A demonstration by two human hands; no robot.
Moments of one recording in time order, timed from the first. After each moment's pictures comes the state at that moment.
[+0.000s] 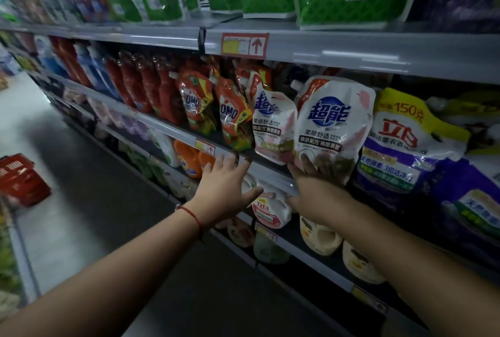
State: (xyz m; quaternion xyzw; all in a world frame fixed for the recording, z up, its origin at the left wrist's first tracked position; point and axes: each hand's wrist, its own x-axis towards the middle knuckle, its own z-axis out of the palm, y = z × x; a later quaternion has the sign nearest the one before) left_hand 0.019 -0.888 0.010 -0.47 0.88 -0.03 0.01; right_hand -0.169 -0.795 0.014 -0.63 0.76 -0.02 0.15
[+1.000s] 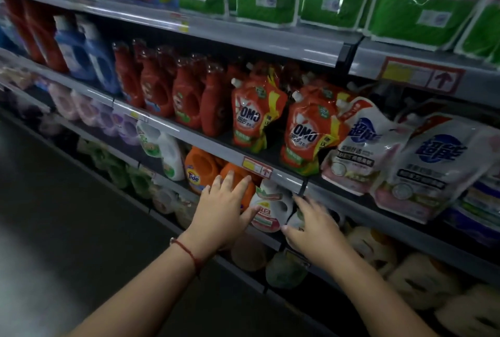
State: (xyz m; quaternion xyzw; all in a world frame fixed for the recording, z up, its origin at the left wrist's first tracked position) left_hand 0.236 -1.058 -0.015 -0.42 0.90 0.09 -0.06; right_hand 0.068 -0.939 -0.015 -0.48 0.84 -0.15 0.20
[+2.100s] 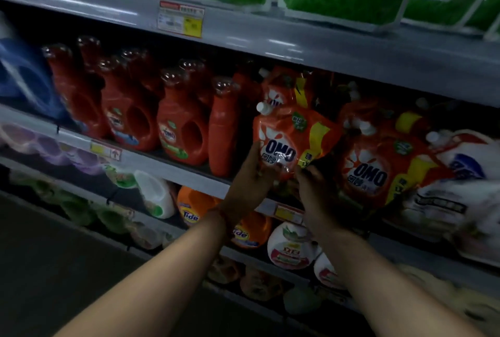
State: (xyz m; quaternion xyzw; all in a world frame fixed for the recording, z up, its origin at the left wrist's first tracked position) left_hand 0.158 -1.327 -0.044 -0.15 0.73 0.59 -0.31; right_hand 0.059 -1.233 -0.041 -0.15 0.71 -0.64 0.25
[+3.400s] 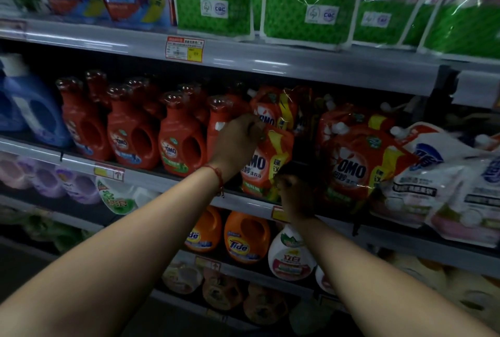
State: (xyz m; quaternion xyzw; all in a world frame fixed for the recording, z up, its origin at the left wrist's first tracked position) left_hand 0.166 -1.356 0.037 -0.19 0.85 0.33 -0.37; right_hand 0.061 -1.237 -0.076 -0.26 0.83 -0.49 0.12
